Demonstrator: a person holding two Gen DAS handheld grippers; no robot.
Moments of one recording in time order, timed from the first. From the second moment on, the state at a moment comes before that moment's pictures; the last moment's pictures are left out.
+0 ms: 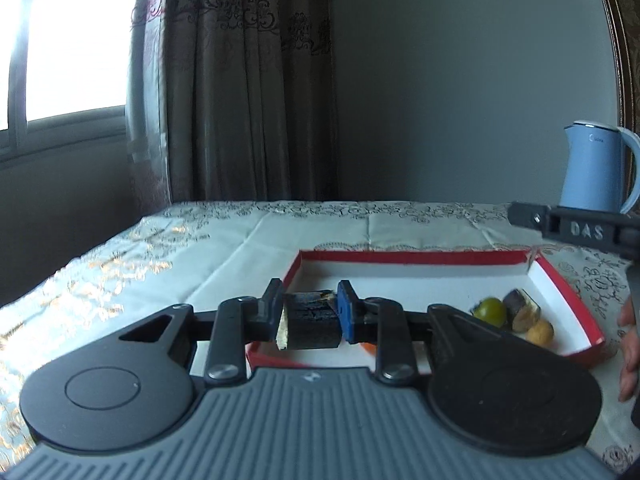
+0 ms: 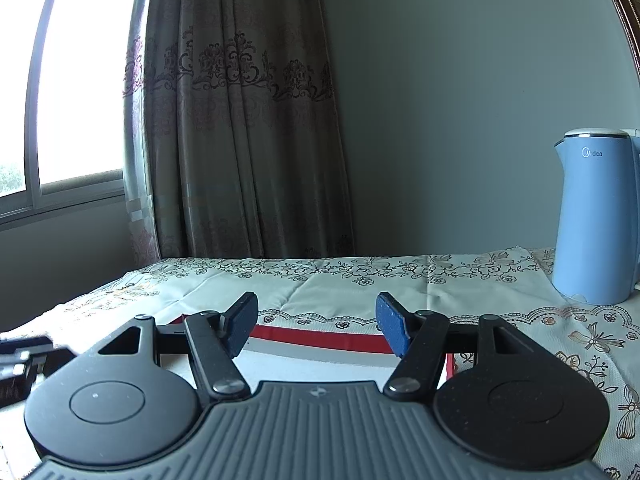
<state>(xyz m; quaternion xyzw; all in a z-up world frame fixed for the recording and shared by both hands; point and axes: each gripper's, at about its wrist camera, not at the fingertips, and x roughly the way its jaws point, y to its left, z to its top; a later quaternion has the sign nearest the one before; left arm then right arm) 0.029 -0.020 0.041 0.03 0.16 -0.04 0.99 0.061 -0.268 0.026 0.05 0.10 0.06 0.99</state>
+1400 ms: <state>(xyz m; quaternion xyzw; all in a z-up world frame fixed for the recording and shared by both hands) 0.049 0.025 0.045 -0.01 0.19 -0.01 0.98 0.052 -0.277 0.034 0.07 0.12 0.07 0.99</state>
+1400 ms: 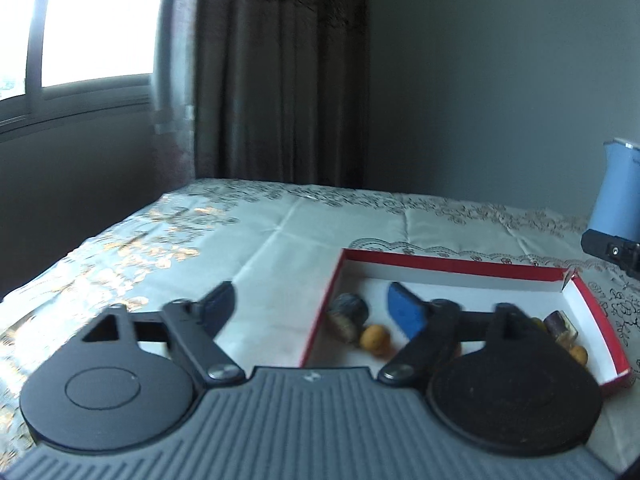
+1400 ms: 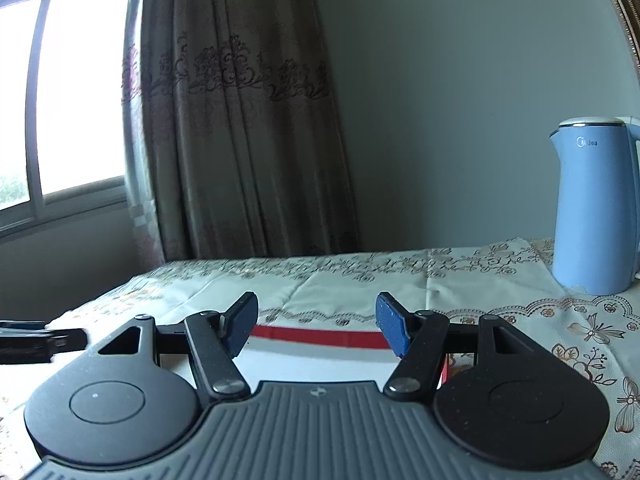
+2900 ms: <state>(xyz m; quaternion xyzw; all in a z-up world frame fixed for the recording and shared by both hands) -0.008 0.076 0.005 -0.06 0.09 -0.04 0.99 0.006 -0.219 -0.028 -0.05 0.29 0.15 0.94</state>
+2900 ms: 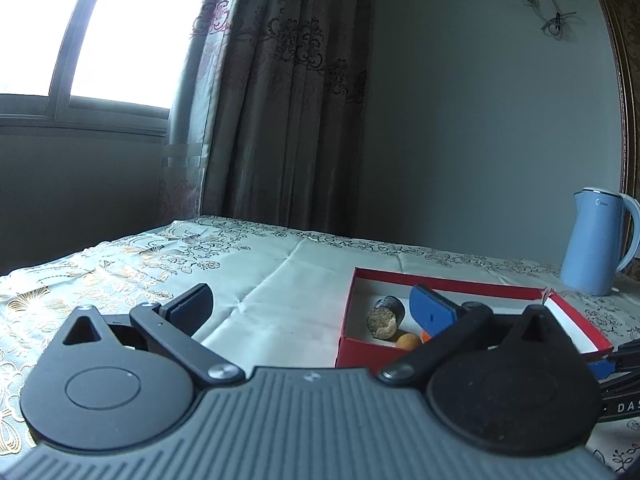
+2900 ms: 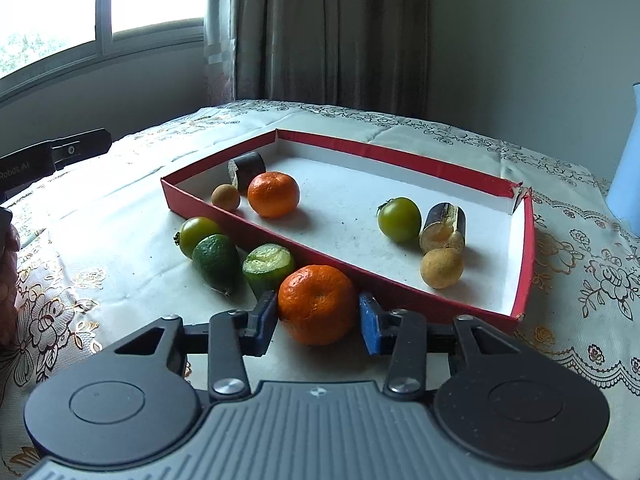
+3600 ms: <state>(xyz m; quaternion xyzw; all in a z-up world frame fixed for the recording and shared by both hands) -0.009 0.079 0.004 -0.07 0.10 -0.03 0.99 0.067 -0.217 0.033 -0.01 0.20 0.12 0.97</state>
